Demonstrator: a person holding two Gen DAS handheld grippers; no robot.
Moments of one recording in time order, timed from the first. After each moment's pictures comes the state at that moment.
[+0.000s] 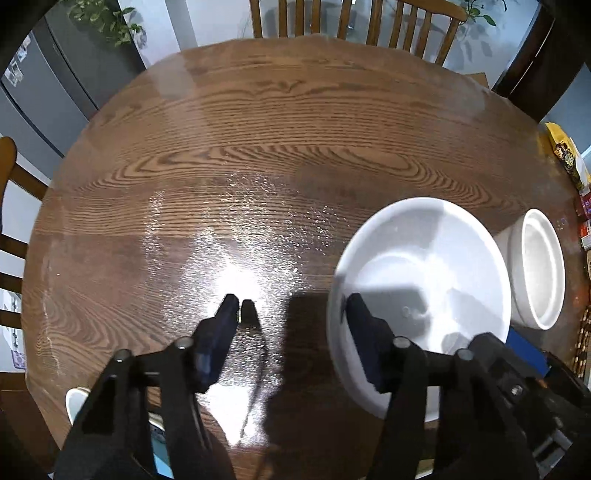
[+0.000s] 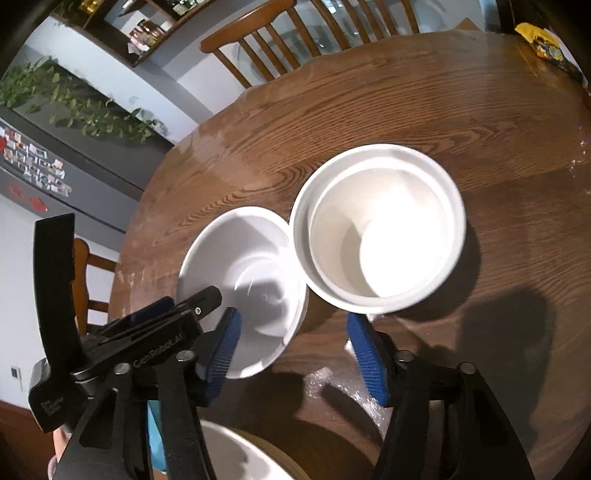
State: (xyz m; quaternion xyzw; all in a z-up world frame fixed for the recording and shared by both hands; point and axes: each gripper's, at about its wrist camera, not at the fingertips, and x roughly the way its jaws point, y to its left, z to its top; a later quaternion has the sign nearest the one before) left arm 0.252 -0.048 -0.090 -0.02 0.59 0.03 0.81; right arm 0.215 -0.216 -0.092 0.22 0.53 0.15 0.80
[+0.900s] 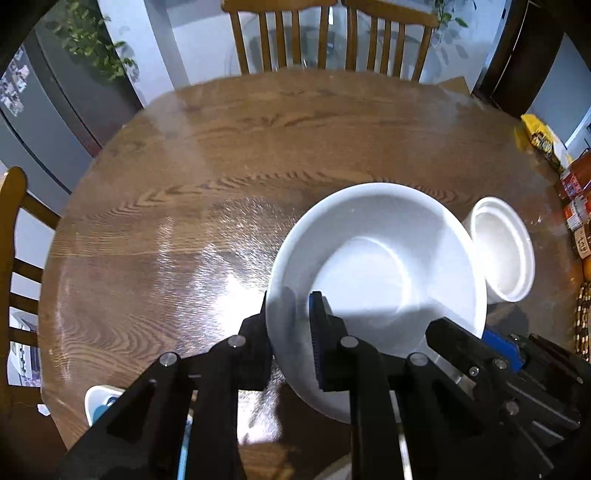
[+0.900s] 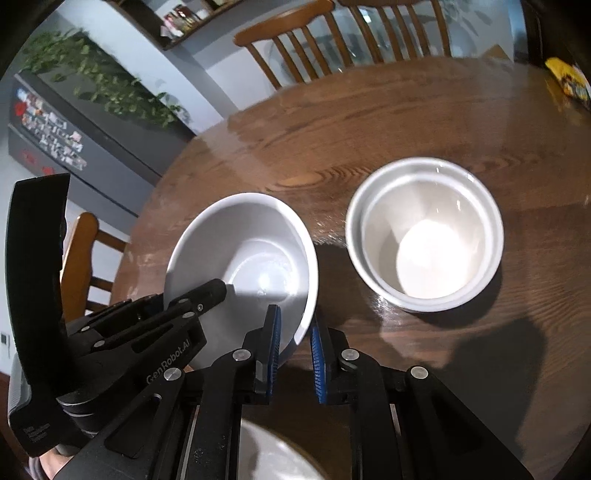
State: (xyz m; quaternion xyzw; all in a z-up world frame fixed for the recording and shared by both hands) left arm 0.223 -0.061 -0.053 0.02 0.54 0.01 0.84; right arm 0.198 -0.201 -0.062 0.17 0.50 0.20 0.82
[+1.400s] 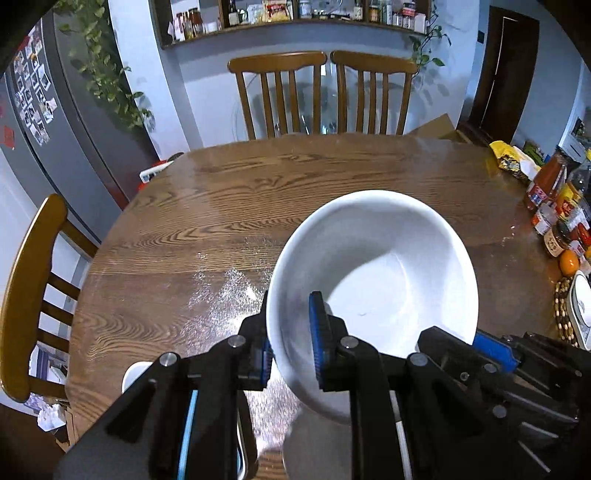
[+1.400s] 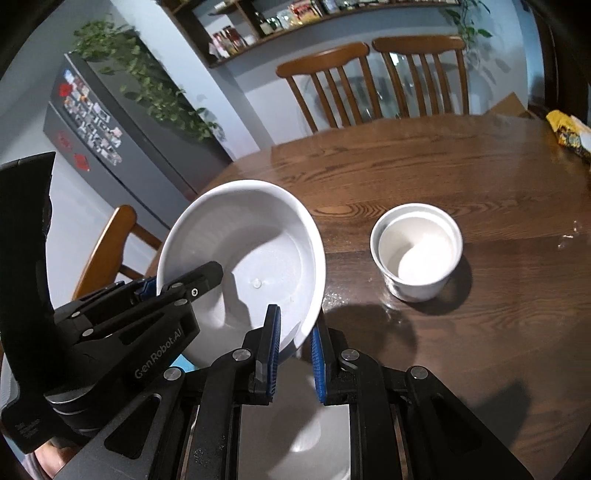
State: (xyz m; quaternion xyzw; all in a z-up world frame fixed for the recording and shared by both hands) left arm 0.157 -0.077 0.012 0.04 0.45 0.01 0.89; right arm 0.135 -0.211 -0.007 0.14 0.44 0.23 0.86
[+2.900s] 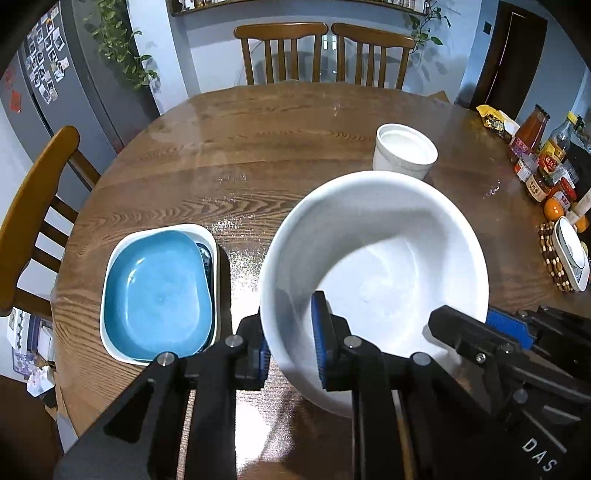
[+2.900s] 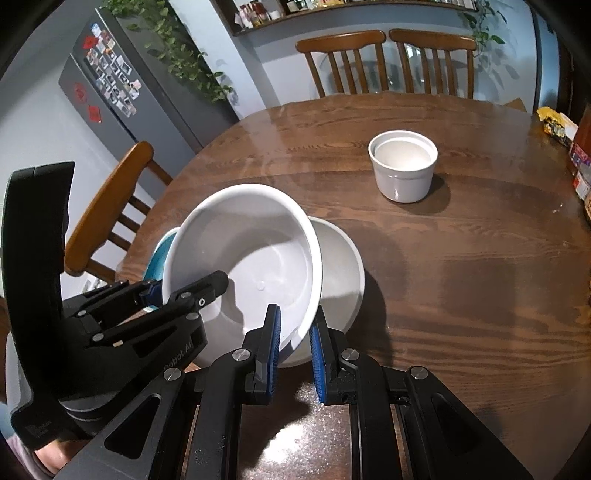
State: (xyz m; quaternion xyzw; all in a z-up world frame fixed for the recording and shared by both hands) left arm 0.059 -0.082 -0.033 0.01 0.50 0.01 0.87; right arm 0.041 -0.212 -0.033 0.08 0.47 0.24 0.85
